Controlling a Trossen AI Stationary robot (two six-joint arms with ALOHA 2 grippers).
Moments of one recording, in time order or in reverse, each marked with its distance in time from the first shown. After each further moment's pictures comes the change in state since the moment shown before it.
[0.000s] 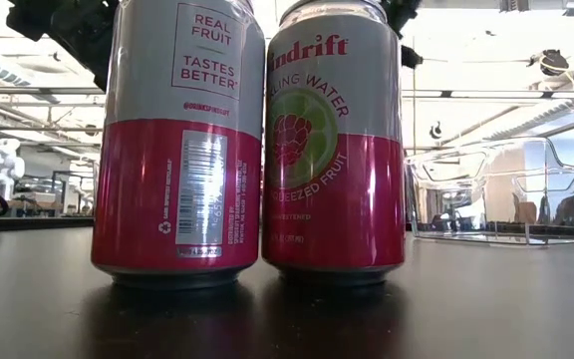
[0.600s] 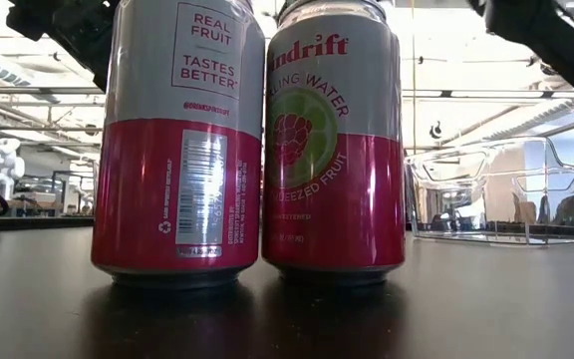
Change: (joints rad) left arm 0.000 0.000 0.000 -0.002 0.000 -0.026; right arm 0.108 0.576 0.539 -0.228 -0.048 -0.054
